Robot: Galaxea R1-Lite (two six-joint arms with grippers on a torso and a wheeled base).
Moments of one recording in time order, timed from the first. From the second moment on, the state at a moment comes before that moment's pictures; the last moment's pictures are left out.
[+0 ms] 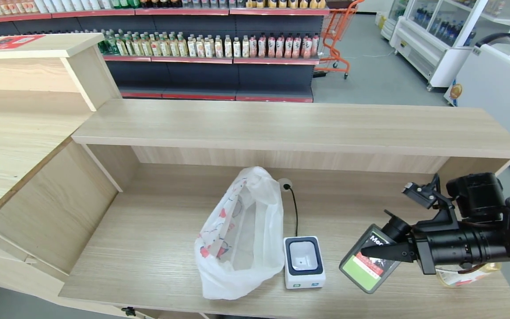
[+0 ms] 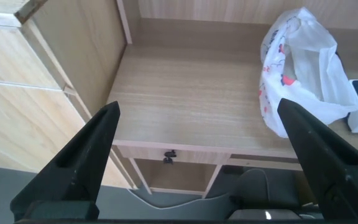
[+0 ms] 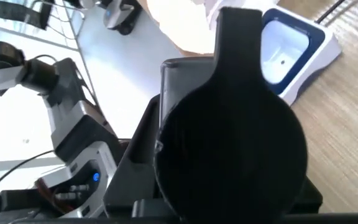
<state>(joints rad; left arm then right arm) 0.00 0.00 0.00 0.00 0.00 0.00 0.09 1.71 -0.66 -0.23 0.97 -0.23</state>
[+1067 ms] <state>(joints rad) 0.00 0.00 0.00 0.00 0.00 0.00 0.20 2.04 -0.85 -0.40 0.75 -0.23</state>
